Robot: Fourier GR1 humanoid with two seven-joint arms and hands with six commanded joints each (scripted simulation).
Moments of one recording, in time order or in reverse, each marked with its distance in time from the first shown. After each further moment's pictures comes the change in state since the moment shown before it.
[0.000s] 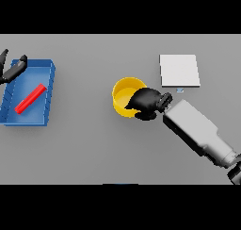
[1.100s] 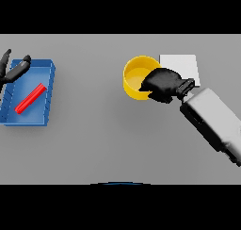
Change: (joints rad) left arm -0.008 -0.002 -0.013 -0.018 -0.009 0.002 0.022; right arm 0.001 -0.134 -0.154 -0.208 -0.087 0.054 0.082
